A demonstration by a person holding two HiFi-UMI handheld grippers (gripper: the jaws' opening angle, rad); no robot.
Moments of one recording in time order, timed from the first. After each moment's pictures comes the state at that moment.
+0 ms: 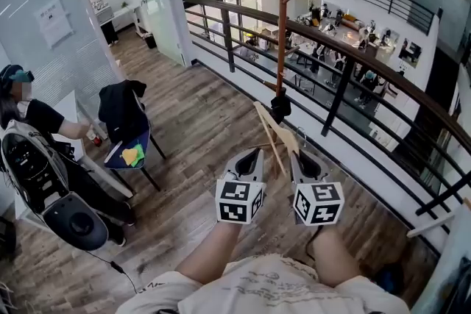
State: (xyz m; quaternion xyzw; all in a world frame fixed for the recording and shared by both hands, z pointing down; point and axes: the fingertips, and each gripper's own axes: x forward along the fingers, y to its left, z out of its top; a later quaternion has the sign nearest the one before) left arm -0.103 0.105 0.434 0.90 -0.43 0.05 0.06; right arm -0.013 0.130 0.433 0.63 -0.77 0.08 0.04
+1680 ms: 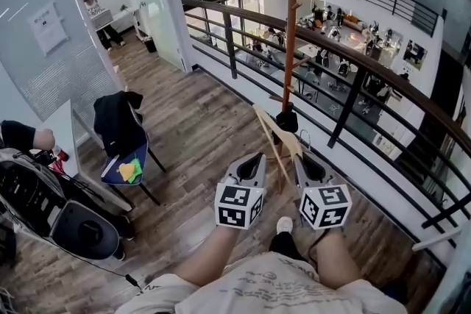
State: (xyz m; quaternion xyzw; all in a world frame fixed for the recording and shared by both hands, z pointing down) left arm -0.084 -0.023 0.446 0.91 -0.41 0.05 0.06; right arm 0.007 -0.001 0.441 0.61 -0.79 0.08 0.03
